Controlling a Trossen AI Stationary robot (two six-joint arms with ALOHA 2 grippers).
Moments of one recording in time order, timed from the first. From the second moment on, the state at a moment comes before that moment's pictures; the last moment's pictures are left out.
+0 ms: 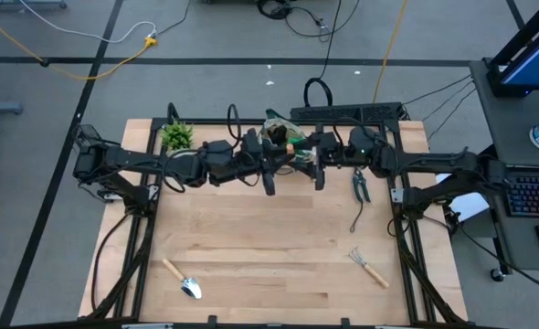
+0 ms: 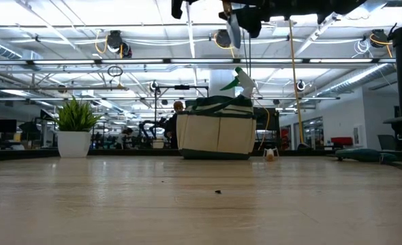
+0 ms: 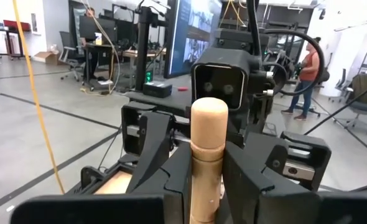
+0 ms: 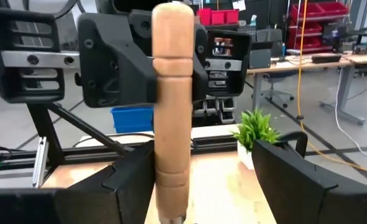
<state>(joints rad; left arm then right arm) 0.01 1.51 1.17 0.42 -0.27 -0.12 -0.23 1.23 0.85 0.40 -0.21 0.08</state>
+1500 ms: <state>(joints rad) 0.01 1.51 1.17 0.36 -0.29 -0.11 -0.22 1.24 0.85 0.45 -0.20 0.14</state>
